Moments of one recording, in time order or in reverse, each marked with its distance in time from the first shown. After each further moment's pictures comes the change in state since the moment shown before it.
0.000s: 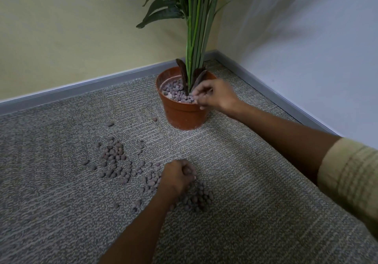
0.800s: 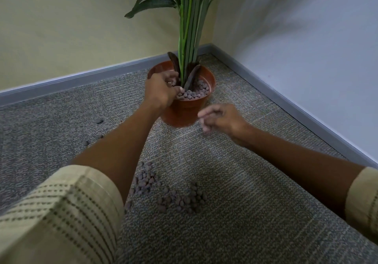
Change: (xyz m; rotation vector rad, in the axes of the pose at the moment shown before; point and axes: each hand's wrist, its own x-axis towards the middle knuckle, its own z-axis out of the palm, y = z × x) left_hand 0.102 0.106 -0.102 -0.170 0.345 0.118; right_hand -0.040 0.055 0.009 0.314 -0.038 0.219
